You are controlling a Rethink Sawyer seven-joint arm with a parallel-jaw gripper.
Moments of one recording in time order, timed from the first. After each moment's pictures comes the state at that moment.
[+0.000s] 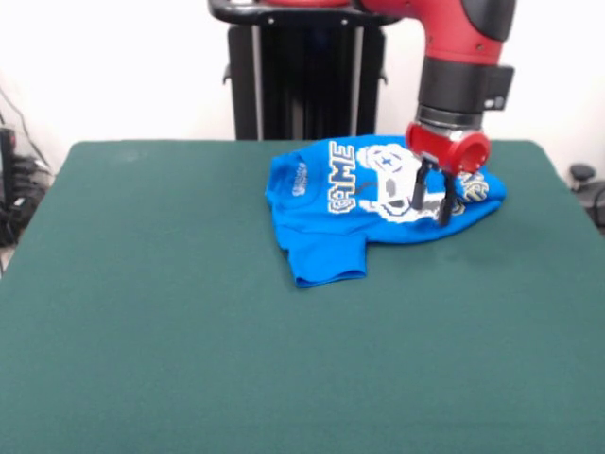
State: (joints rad) arm 0.00 -0.58 0.13 2.22 0.63 -0.37 2.34
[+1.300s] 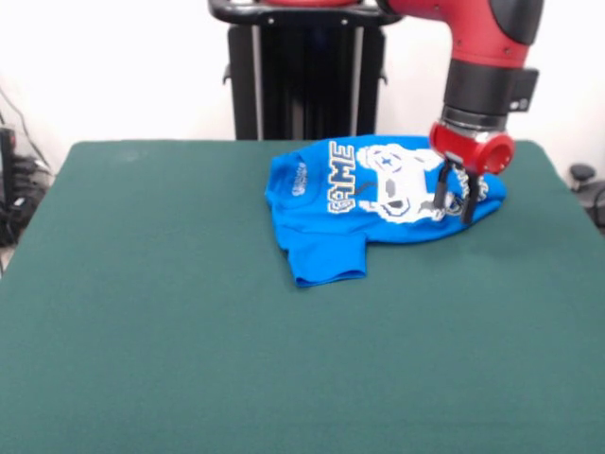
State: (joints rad) arm 0.08 -0.57 0.13 2.22 0.70 -0.37 2.34
